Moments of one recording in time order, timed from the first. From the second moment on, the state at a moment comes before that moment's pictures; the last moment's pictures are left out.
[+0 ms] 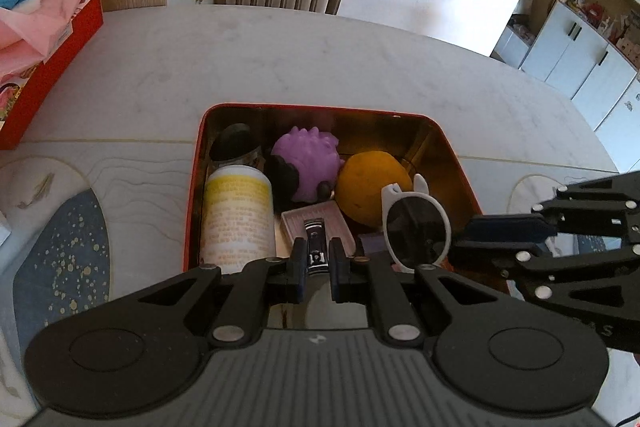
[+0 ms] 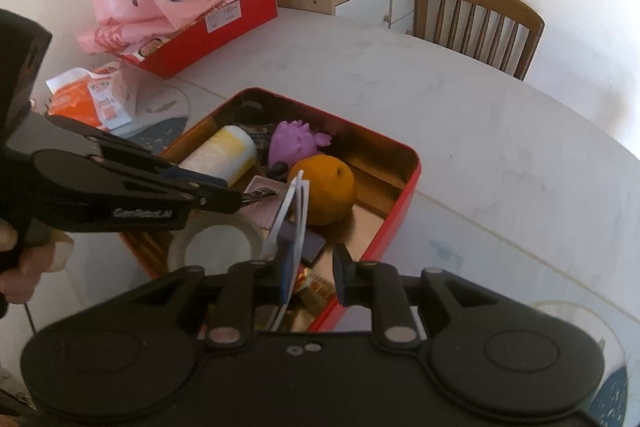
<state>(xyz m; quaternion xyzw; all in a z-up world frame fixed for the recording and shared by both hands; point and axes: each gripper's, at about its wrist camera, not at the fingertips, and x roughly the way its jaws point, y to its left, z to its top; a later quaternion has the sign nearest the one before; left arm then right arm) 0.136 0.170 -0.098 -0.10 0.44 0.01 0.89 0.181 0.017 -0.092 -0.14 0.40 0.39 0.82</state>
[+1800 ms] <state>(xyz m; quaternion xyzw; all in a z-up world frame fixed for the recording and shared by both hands) 0.025 0.094 -0.011 -0.09 0.35 0.04 0.93 0.089 -0.103 -0.020 -0.02 0.31 0.42 0.85</state>
